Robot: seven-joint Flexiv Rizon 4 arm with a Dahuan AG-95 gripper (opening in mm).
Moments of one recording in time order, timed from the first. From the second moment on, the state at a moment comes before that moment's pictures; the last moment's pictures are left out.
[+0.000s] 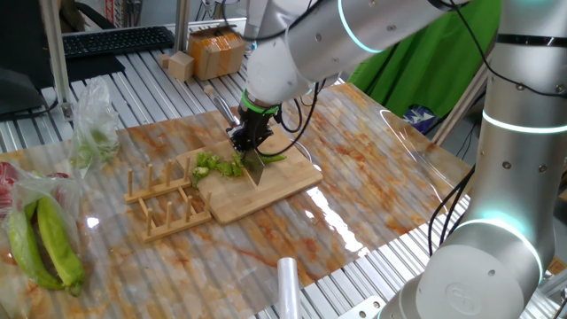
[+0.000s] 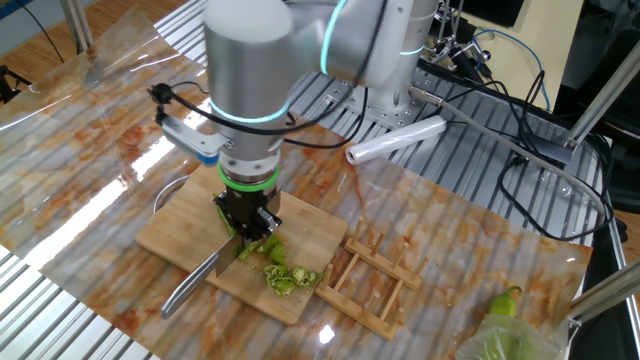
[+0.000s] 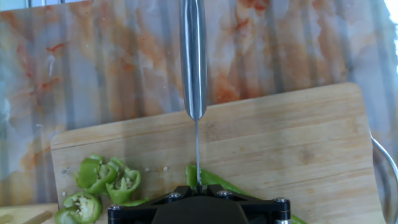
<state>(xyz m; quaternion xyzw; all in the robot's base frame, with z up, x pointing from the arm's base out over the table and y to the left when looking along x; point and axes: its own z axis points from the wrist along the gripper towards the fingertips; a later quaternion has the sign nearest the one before) 0.581 -0.020 0.035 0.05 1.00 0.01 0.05</state>
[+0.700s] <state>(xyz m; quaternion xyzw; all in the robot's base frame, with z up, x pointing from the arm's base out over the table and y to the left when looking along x) 0.571 -0.017 0.036 0.05 1.00 0.03 0.04</state>
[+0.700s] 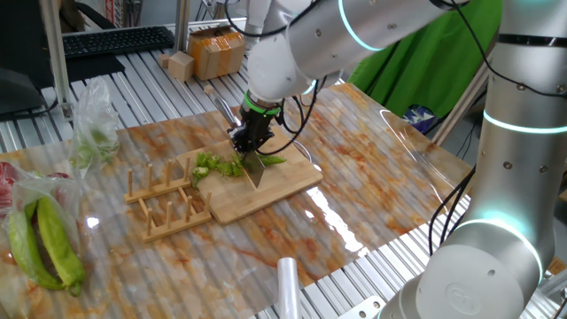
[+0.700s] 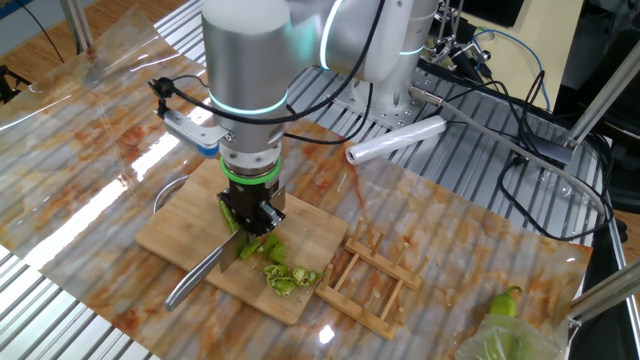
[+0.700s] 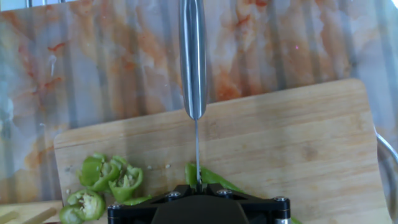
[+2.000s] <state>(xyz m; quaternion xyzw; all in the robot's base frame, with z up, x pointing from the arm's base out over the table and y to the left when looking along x) 0.567 -0.012 0.046 0.06 1.00 0.03 0.03</state>
